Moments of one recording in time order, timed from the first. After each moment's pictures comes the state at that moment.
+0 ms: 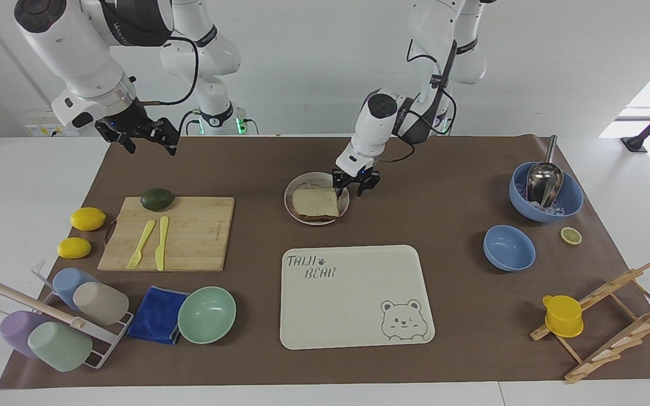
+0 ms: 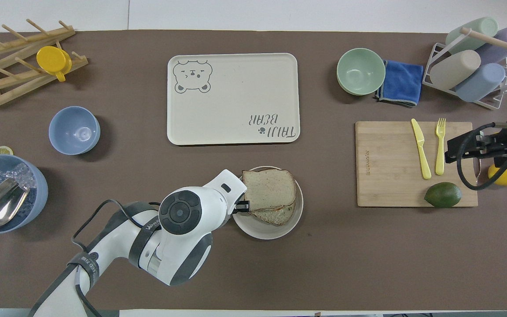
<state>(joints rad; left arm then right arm) -0.65 0.09 -0.10 -2.31 -0.19 2.49 -0.56 0.03 -0.04 -0.04 -1.68 0.03 1.49 0.10</state>
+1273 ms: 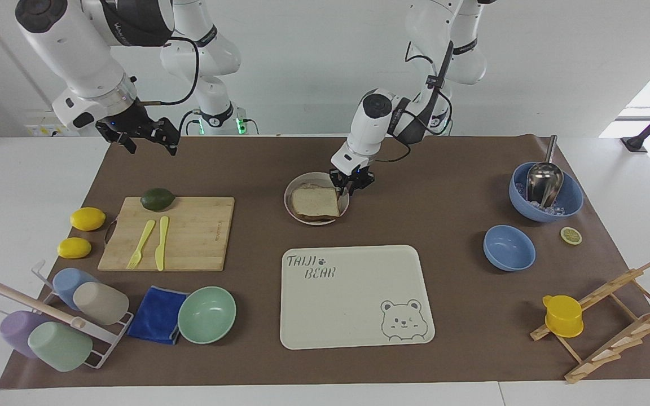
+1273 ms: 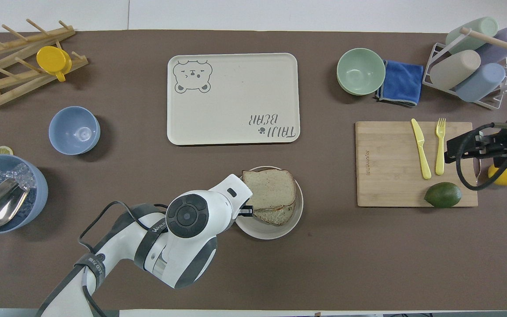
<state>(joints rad) -0.67 0.10 -0.10 -2.31 -0.19 2.49 -0.53 0.03 -0.04 -0.04 -1.68 0.03 1.49 0.10</state>
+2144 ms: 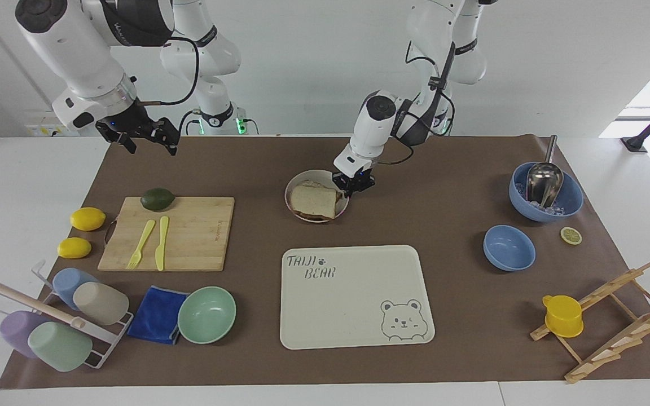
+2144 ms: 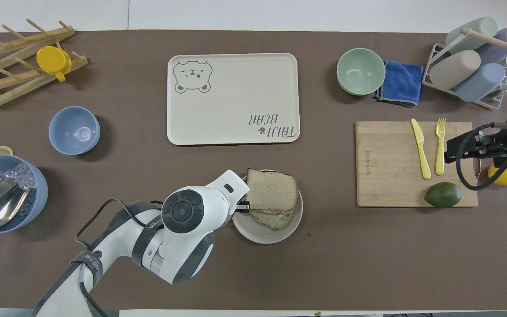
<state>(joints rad) -0.65 0.10 -0.09 -2.30 -0.21 2.49 -0.52 0.03 -0.04 -0.04 -1.68 0.03 1.49 0.10</state>
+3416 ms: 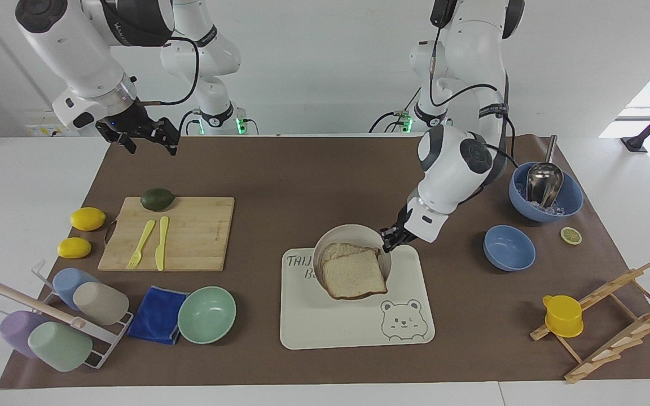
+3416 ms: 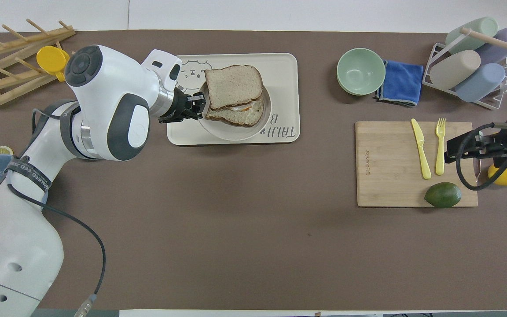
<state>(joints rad) -0.32 0.44 -0.08 -1.62 -0.33 2.18 -0.46 0.03 -0.04 -0.04 -1.68 0.03 1.49 0.10</state>
